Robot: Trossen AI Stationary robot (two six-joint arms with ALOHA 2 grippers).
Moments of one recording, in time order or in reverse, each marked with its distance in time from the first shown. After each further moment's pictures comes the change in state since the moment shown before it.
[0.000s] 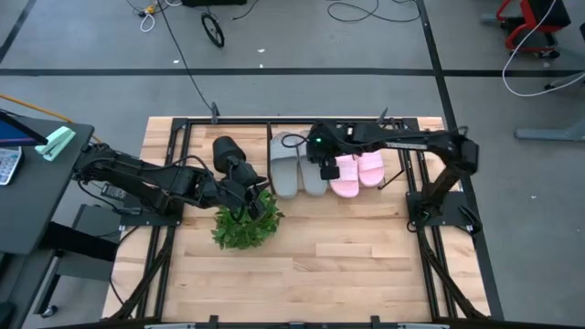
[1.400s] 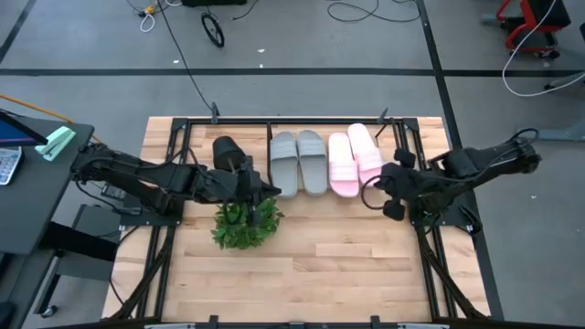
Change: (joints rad) left arm 0.026 -0.025 -0.027 0.289 0.260 0.365; right arm 0.612 -0.688 -0.208 -0.476 0.209 0.964
